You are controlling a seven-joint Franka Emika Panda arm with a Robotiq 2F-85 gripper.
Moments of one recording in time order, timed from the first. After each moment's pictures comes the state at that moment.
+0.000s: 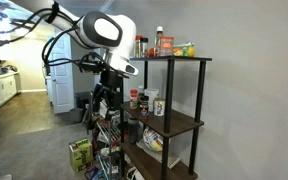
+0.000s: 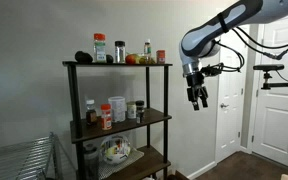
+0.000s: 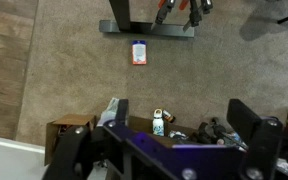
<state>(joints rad) -0.01 -0.22 -0.08 -2.19 -0.01 1.68 -0.12</state>
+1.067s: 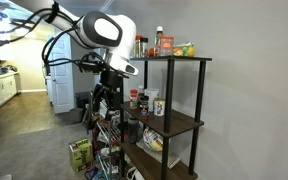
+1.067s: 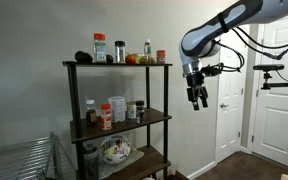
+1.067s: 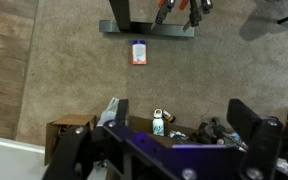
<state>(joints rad) -0.01 -0.22 -0.08 -2.19 -0.01 1.68 -0.12</state>
